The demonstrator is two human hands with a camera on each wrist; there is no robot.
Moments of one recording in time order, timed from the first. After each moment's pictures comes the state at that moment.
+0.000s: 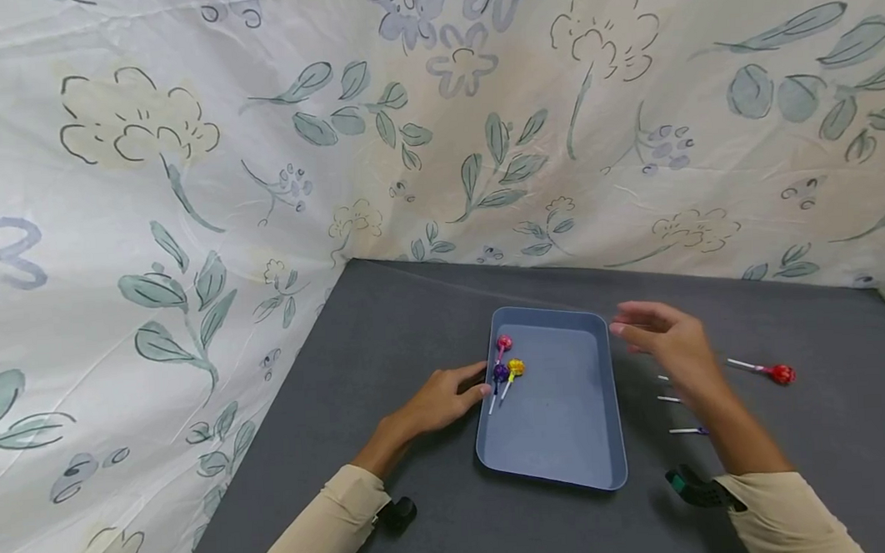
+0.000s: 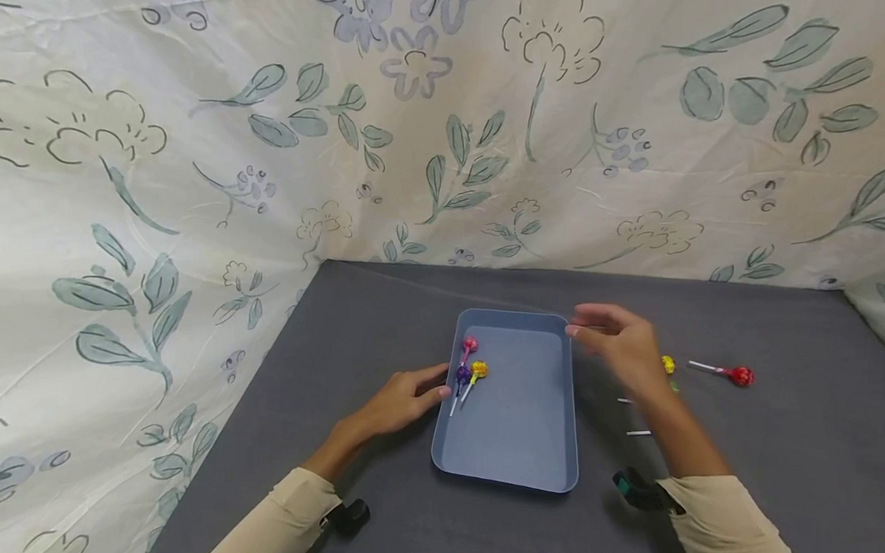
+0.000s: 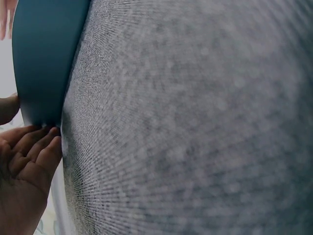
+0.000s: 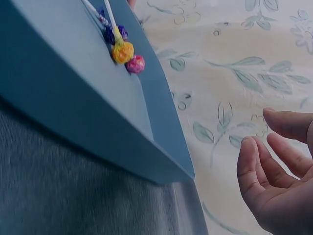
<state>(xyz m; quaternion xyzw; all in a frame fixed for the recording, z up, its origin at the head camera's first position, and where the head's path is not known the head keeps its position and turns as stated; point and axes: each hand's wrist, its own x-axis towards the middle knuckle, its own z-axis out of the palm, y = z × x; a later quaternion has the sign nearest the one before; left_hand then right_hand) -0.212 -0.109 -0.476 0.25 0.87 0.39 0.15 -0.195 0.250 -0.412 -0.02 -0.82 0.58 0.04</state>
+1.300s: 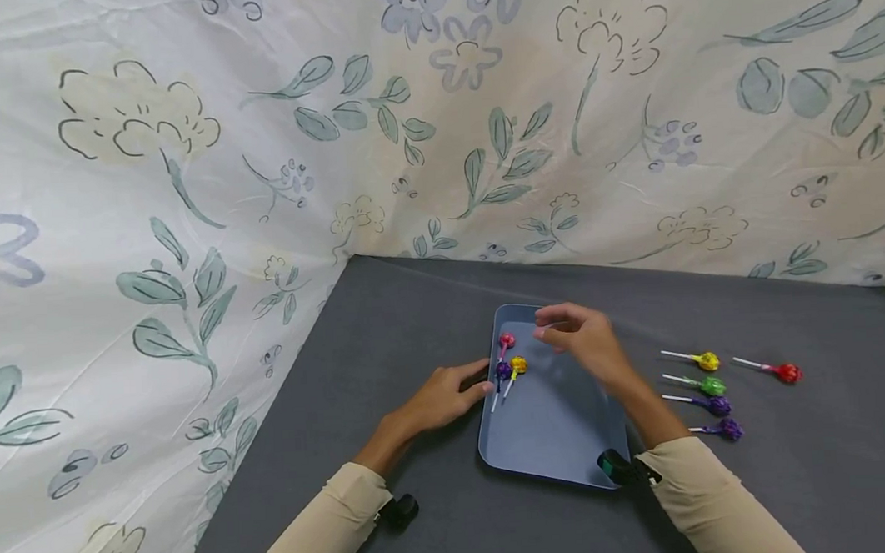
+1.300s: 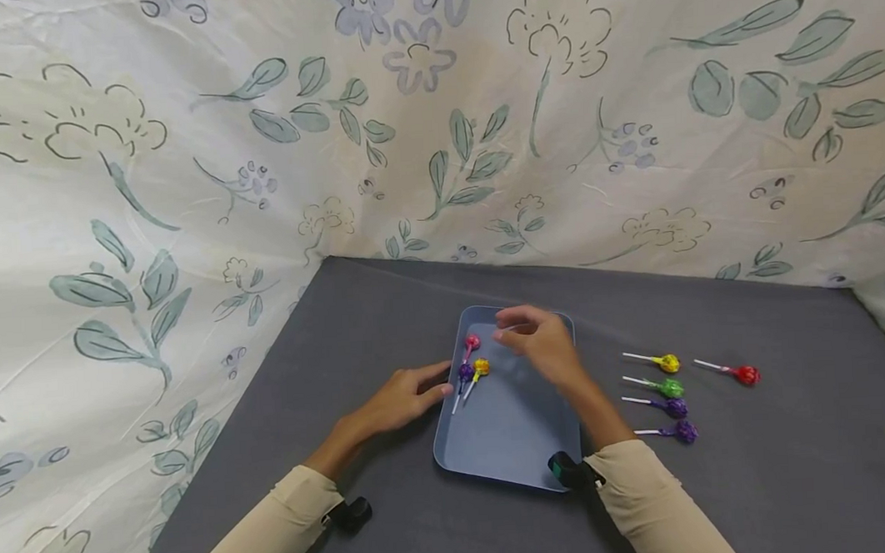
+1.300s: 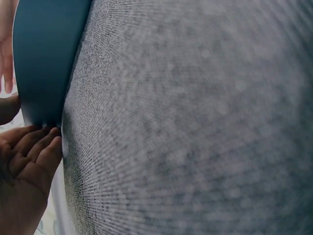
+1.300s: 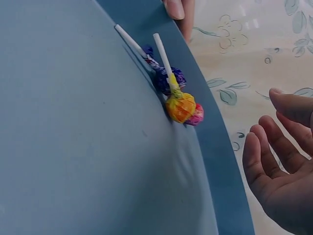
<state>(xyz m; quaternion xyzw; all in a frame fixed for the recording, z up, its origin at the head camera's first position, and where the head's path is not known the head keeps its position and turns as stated) -0.214 -0.107 -0.476 0.24 0.88 0.39 0.15 -0.234 0.172 -0.444 0.09 -0.80 0.60 -0.01</state>
